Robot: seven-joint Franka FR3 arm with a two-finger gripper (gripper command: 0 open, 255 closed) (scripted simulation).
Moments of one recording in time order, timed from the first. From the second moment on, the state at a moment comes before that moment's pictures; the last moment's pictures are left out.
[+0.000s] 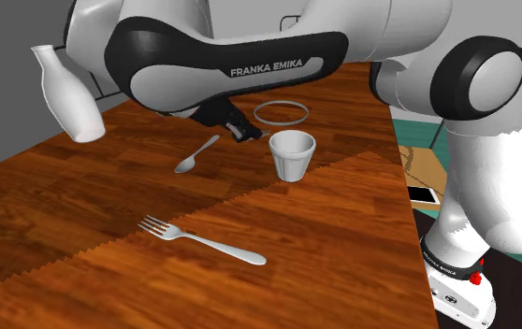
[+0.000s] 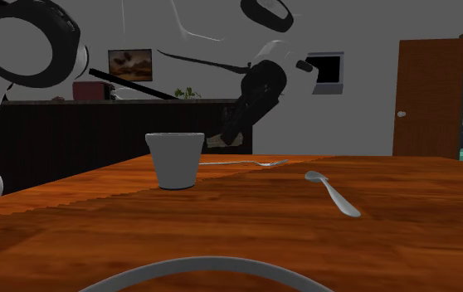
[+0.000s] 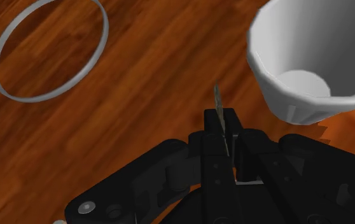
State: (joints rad) arm 0.55 0.49 0.49 -1.09 -0.67 0.81 -0.36
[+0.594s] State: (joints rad) arm 0.48 0.45 0.46 -1.09 -0.72 0.82 -0.48
